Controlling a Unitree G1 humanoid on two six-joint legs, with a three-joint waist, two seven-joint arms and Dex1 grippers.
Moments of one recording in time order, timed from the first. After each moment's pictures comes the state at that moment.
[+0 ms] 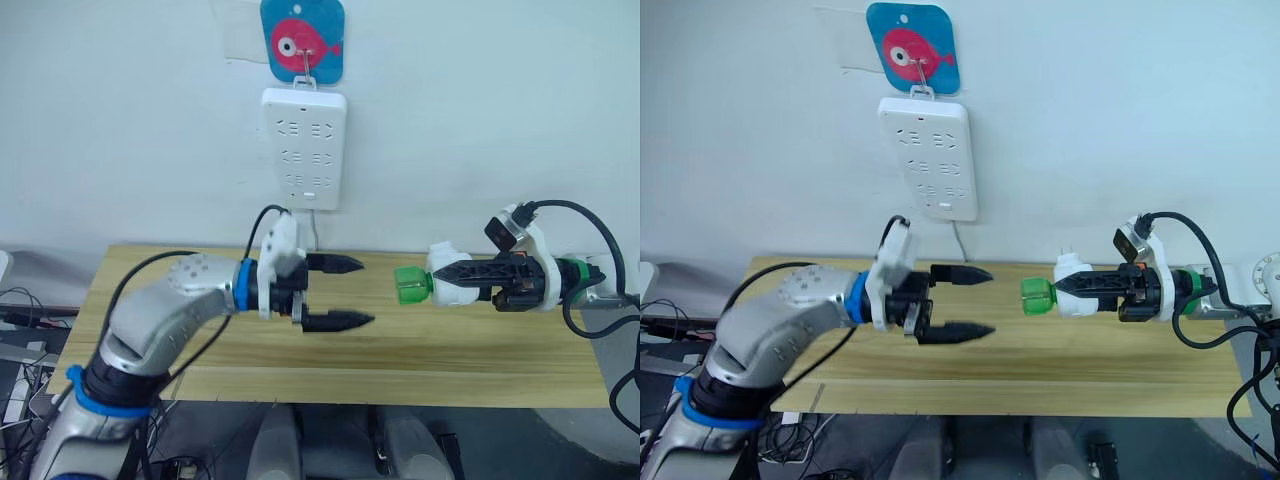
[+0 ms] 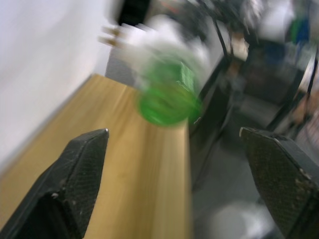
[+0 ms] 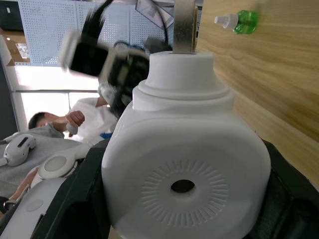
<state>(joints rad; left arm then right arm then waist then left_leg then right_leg) -0.40 0.64 -0.23 -0.38 -0.51 0.26 -1.02 -0.63 -1.01 0.12 0.26 1.94 1.50 0.45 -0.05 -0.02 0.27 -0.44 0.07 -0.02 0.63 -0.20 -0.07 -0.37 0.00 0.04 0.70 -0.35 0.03</state>
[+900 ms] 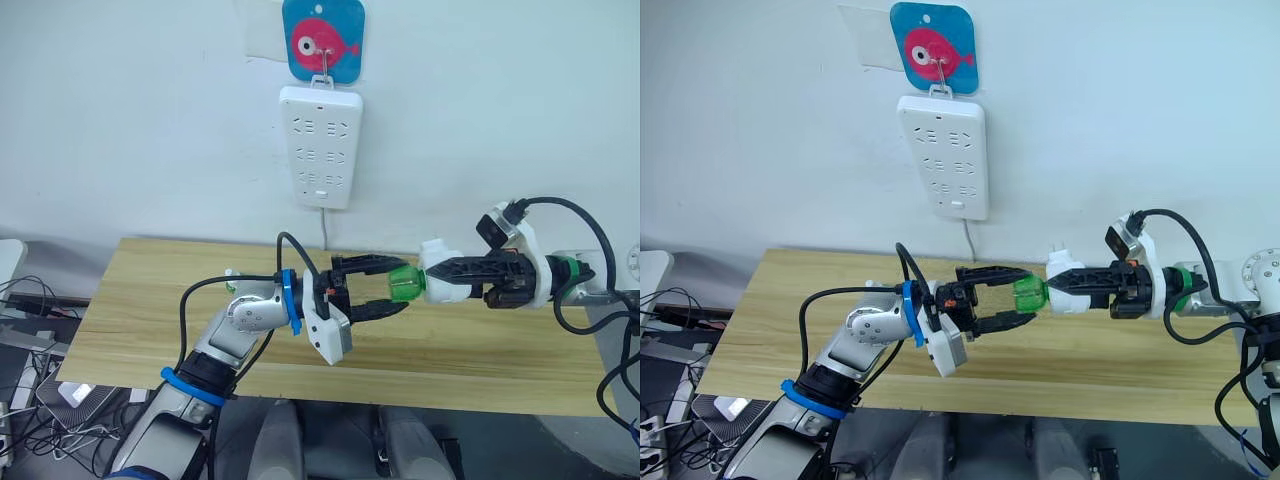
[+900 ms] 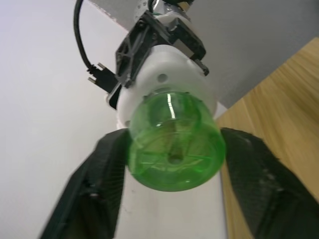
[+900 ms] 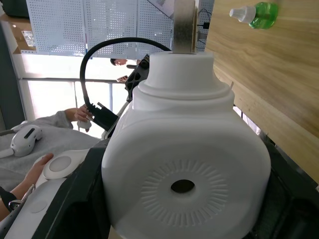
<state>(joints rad) -0.49 0.39 -0.33 0.12 0.16 -0.88 -0.73 -0.65 -0.96 0.12 0.27 1.94 1.51 0.43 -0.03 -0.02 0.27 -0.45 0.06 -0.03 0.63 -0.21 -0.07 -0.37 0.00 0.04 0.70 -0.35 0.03</state>
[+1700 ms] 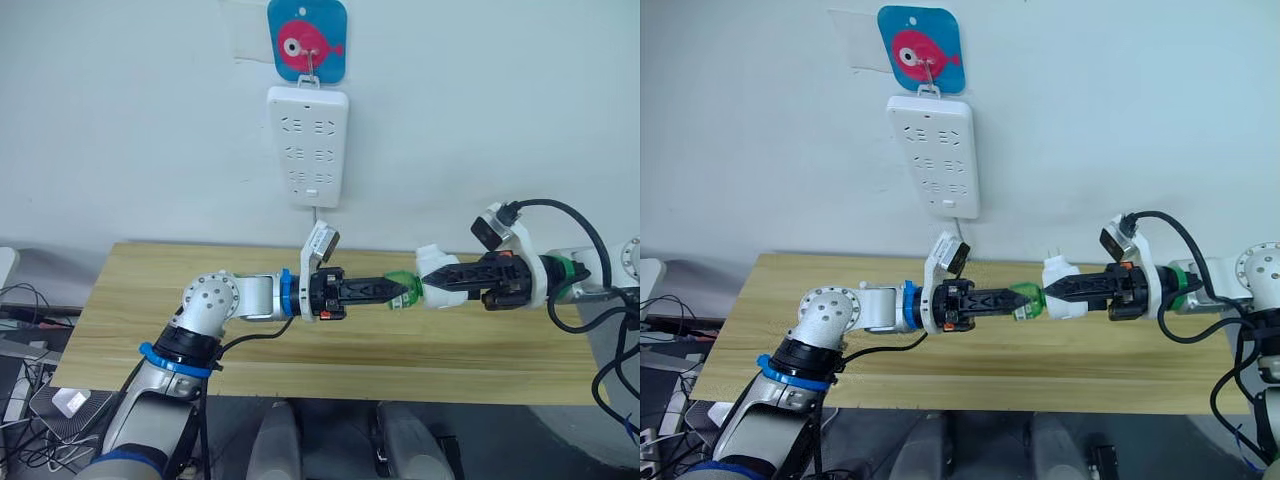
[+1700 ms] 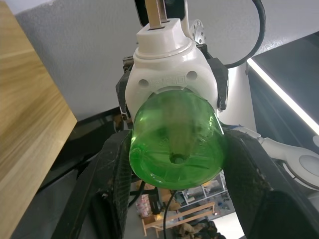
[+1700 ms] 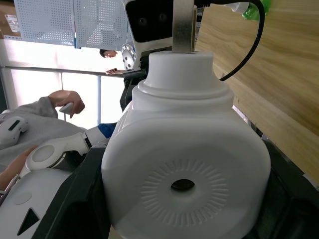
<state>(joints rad) -0.60 0.43 -0.18 0.06 -1.53 1.20 -0.56 -0.68 -0.94 0.11 0.23 1.79 1.55 0.52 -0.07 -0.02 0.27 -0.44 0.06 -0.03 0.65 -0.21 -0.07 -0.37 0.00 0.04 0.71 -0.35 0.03</state>
